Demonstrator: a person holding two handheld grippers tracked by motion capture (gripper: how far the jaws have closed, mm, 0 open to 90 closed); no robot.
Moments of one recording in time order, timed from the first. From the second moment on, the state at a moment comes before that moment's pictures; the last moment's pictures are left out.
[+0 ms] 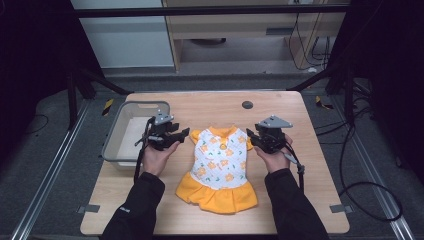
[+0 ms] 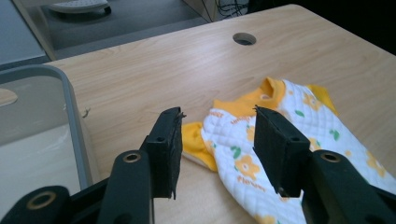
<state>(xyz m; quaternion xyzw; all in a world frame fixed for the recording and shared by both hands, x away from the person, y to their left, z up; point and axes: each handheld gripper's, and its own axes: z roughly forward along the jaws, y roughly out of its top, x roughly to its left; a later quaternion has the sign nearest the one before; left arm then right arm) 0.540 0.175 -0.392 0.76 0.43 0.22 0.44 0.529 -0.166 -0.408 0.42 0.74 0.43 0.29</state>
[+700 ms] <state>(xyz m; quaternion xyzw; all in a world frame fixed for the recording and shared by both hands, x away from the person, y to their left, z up) 0.447 0.211 -0.455 0.82 0.40 0.16 0.39 0.449 -0.186 -0.443 0.40 0.78 0.44 0.20</state>
